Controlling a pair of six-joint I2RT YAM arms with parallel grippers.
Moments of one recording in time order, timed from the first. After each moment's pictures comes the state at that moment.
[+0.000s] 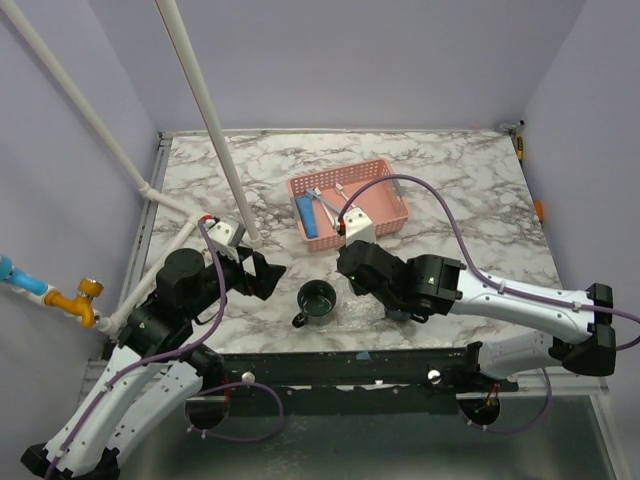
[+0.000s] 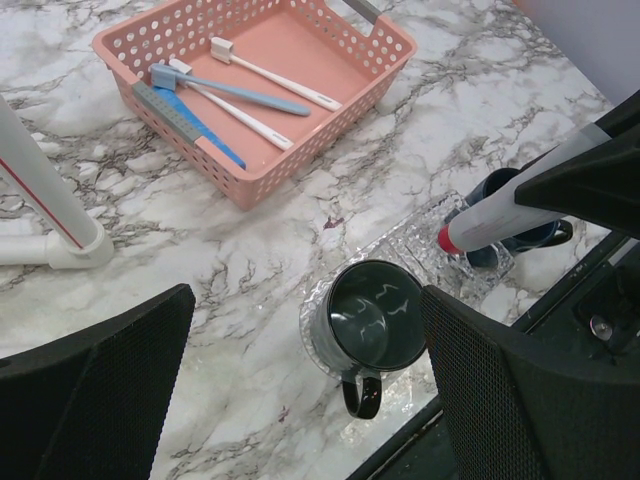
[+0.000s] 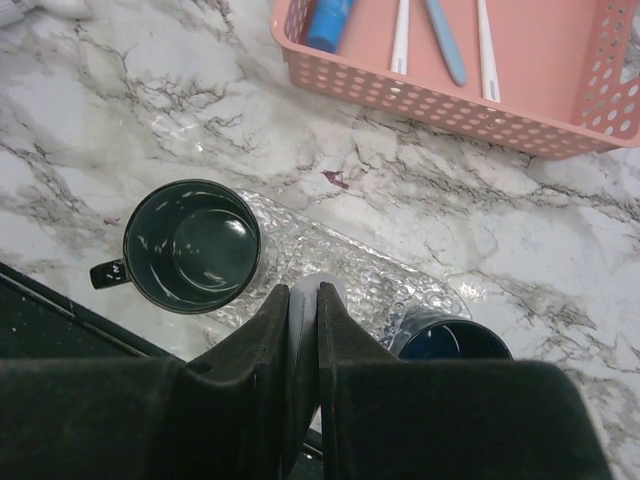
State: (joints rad) left arm -0.58 0.49 0.73 -0.50 0.12 -0.22; right arm 1.26 1.29 1.24 -0.75 0.61 0.44
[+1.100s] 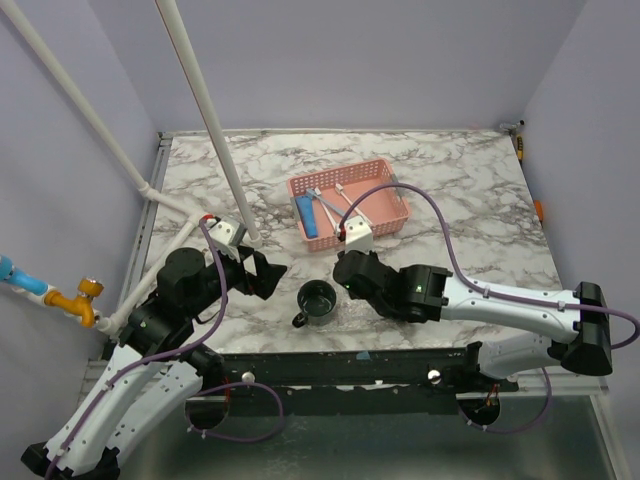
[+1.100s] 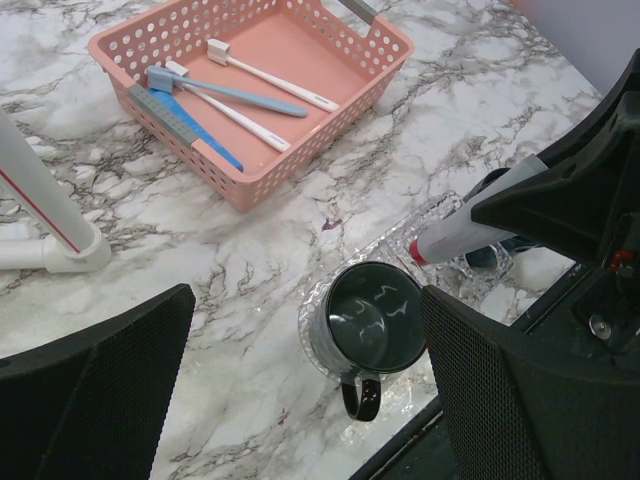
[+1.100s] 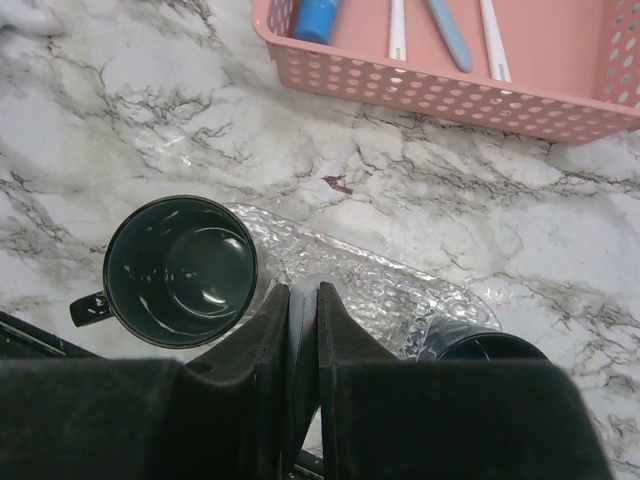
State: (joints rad) left arm -0.58 0.50 0.73 -0.49 0.13 -0.22; right arm 1.26 1.30 1.10 -0.60 0.66 0.50
